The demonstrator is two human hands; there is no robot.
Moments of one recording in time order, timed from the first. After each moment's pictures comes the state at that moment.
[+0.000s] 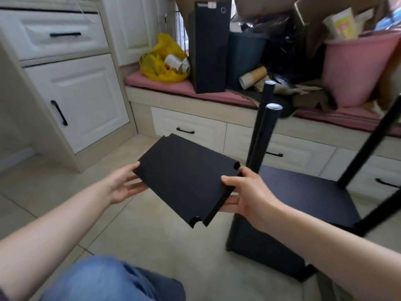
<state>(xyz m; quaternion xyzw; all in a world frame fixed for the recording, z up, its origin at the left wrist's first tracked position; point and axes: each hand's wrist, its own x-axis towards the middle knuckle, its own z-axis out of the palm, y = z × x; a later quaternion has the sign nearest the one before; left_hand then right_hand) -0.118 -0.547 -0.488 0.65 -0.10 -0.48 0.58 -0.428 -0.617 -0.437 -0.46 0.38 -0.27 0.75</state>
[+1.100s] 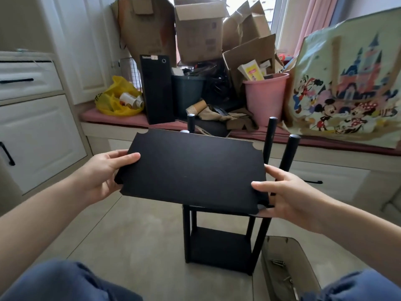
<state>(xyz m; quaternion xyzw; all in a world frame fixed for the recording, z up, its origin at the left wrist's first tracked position) -0.277 -0.521 -0.341 0.55 -0.34 -0.47 0.60 -0.656 -0.582 -0.347 -0.51 0.38 -0.34 0.69</state>
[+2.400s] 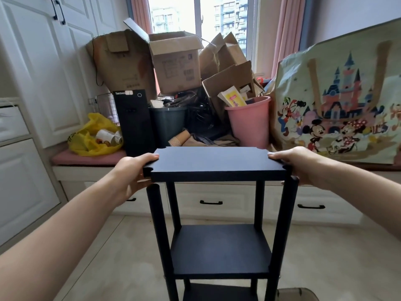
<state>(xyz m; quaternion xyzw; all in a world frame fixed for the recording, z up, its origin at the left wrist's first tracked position) -0.336 -0.695 -0.288 0.59 -0.38 -0.40 0.58 -0.699 -0.772 -0.283 -0.55 0.58 -0.36 0.49</state>
